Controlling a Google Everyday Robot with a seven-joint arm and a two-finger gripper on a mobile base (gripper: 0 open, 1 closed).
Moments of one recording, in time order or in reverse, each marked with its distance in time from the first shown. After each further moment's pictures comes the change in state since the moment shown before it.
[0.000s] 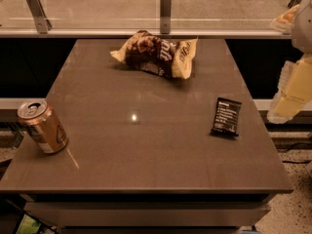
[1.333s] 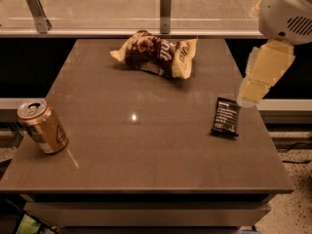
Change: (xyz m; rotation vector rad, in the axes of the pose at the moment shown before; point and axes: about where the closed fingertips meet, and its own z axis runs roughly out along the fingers) arm -0.041 -0.017 0.007 0.033 0.011 0.024
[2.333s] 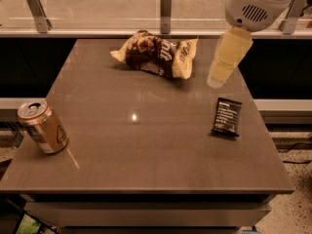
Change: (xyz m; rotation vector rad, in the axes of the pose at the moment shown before) arm -0.035 -0.039 0.037 -0.012 0.000 0.067
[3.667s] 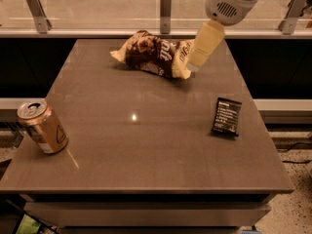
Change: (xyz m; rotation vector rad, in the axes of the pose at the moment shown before) arm -0.038 -0.047 0.044 0.028 -0.084 0.056
